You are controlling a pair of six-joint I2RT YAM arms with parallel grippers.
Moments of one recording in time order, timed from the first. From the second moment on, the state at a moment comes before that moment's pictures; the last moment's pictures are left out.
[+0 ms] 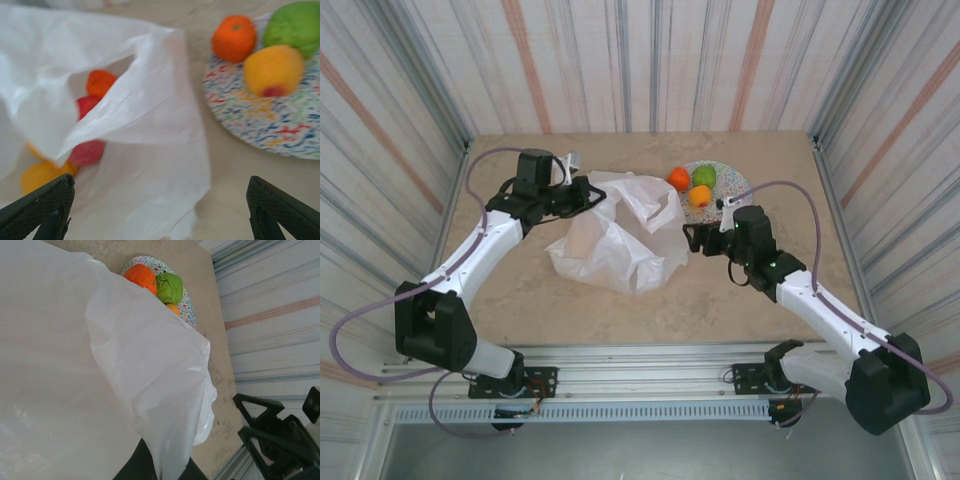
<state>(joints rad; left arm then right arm) -0.31 1.44 1.18 -0.38 0.56 -0.62 0.44 1.09 0.67 -0.09 -0.08 0.38</state>
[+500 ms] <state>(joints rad) -0.31 1.44 1.18 -0.38 0.56 -0.62 0.27 1.77 1.19 -0.22 -0.05 0.41</state>
